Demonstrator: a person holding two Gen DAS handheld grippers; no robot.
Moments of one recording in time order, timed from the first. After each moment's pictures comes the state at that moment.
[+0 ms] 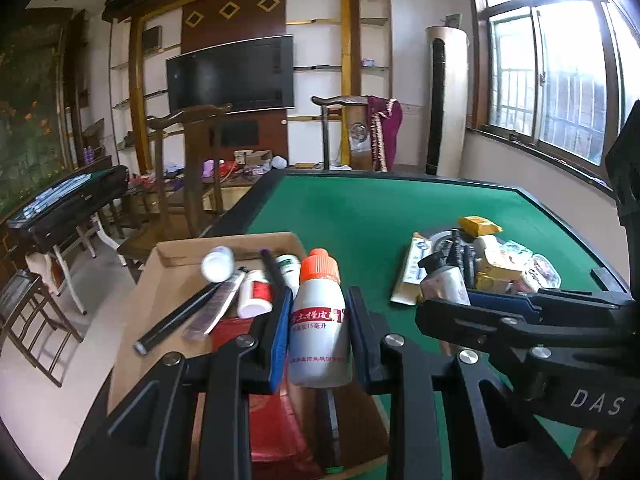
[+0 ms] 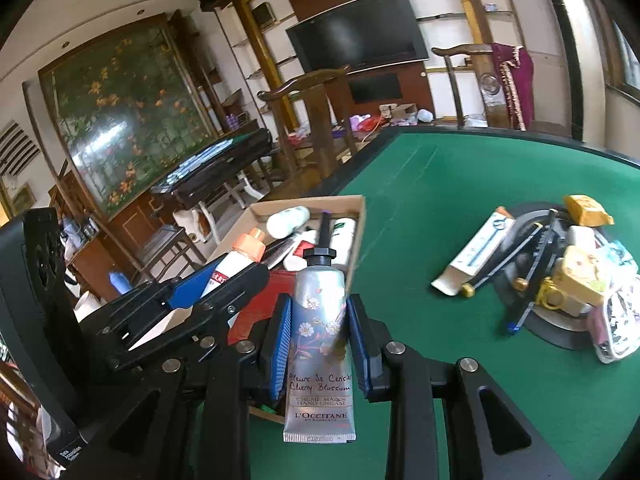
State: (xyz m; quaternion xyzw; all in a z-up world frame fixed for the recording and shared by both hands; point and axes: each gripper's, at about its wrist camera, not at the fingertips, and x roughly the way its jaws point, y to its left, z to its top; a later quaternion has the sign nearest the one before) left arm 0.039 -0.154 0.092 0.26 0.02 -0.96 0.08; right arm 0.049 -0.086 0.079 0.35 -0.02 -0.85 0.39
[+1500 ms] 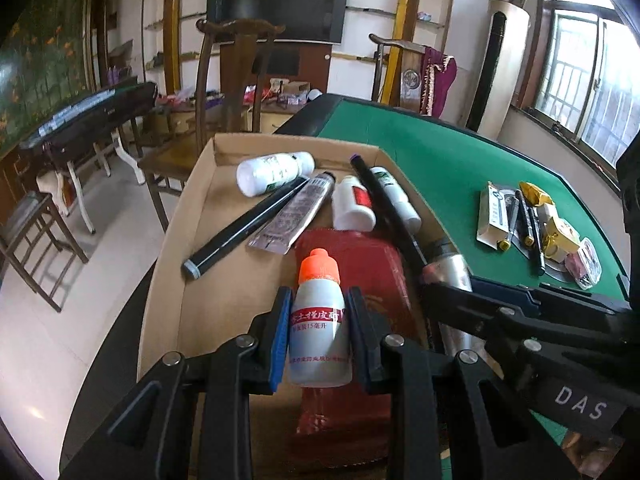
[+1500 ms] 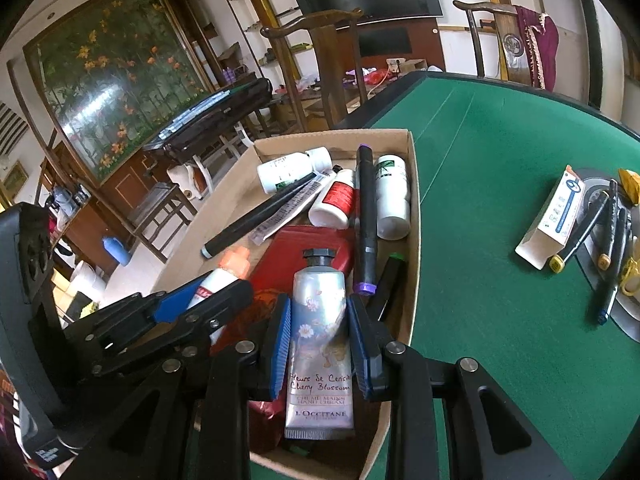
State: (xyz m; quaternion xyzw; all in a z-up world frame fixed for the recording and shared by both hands) left arm 0.043 -0.239 0.036 0.36 0.11 -0.92 0.12; right arm 0.031 -0.169 0.022 0.42 0.02 -0.82 0.39
